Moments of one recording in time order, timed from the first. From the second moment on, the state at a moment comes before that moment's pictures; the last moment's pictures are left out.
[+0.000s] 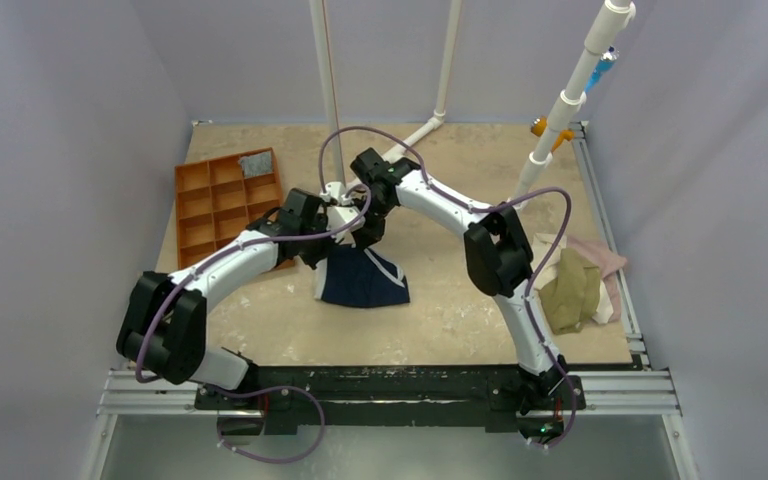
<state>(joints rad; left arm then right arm) -0.44 1.45 0.90 -0.43 0.16 0.47 0.71 2.27 1.98 -0.94 -0.51 -0.61</state>
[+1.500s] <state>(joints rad) -0.36 1.61 0.96 -0.39 0.06 0.45 0.70 2.40 2.07 -0.69 -0.43 -0.47</state>
